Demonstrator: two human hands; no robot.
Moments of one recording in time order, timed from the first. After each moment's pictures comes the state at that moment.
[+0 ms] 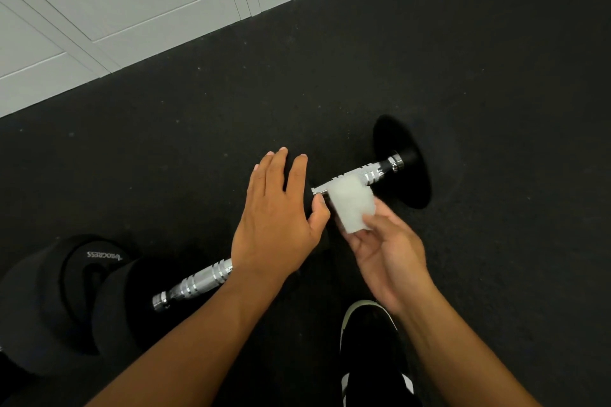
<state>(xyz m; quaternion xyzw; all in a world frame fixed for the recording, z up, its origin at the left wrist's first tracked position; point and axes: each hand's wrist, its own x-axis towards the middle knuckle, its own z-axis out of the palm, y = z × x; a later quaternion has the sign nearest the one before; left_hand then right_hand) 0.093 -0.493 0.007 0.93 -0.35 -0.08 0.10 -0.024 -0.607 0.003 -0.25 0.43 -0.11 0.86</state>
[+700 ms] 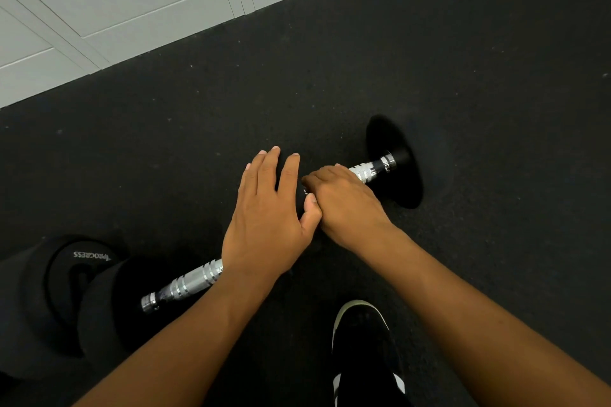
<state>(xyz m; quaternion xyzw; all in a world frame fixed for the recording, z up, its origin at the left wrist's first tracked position) 0.094 -0.493 0.005 0.92 -0.36 -0.08 0.09 0.038 -0.632 -0.006 -0.97 0.09 0.10 0.20</state>
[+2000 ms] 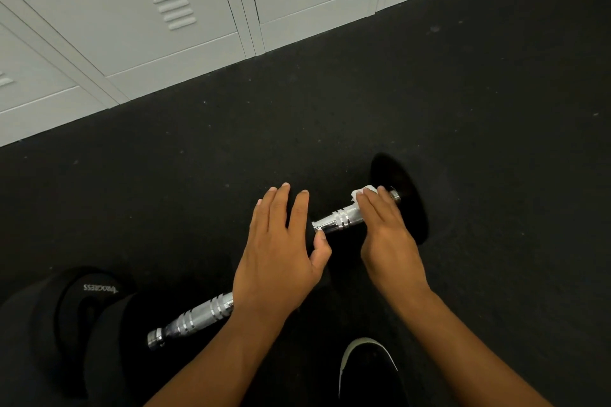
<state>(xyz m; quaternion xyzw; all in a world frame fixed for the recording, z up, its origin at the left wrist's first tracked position) 0.093 -0.492 0.004 0.92 -0.36 -0.07 0.10 0.000 -0.648 -0.035 -0.93 0.28 -0.03 0.25</state>
